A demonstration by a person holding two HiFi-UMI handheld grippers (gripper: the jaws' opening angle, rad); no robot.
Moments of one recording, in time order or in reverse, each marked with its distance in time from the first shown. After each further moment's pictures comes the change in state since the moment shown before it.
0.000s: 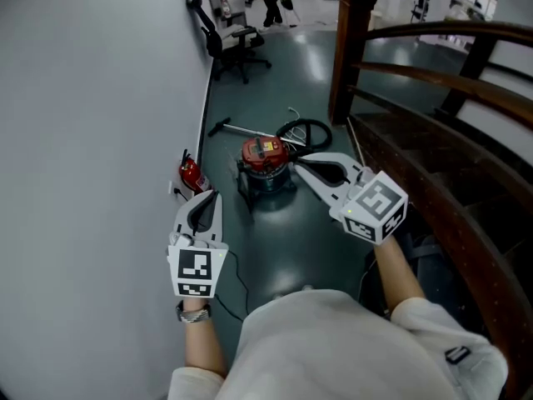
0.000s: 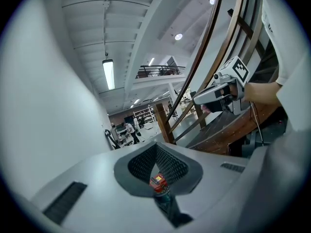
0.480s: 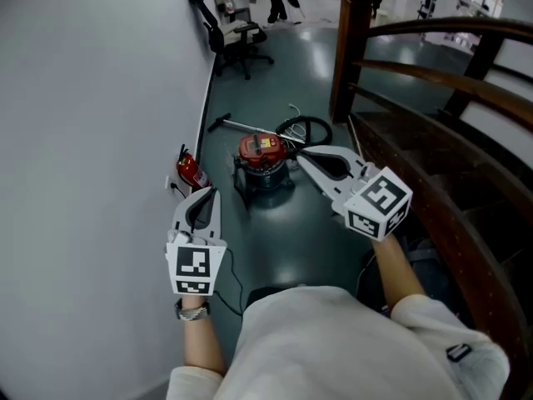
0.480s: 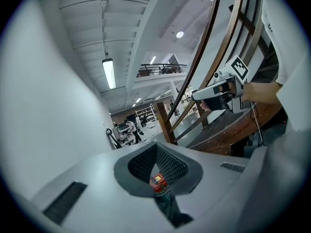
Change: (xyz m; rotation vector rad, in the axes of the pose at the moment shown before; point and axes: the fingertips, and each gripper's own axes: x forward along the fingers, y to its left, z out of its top) left arm 0.016 -0.028 0.005 -0.002 0.018 0.031; right arm -0.026 -0.031 -0.004 0.054 -0.065 -0.004
